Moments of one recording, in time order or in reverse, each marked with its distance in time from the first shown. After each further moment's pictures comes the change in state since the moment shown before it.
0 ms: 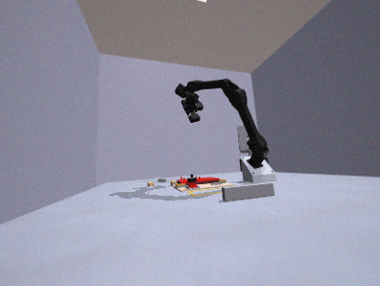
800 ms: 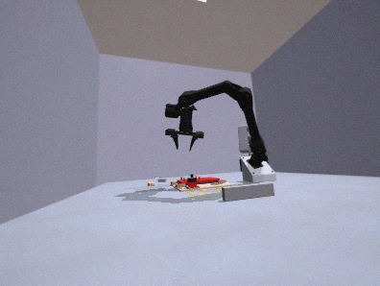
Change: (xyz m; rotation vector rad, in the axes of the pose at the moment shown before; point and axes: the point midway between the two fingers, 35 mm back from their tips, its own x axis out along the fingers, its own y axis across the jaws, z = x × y) arm -0.106 -0.256 -0.133 -1.027 0.732 -0.475
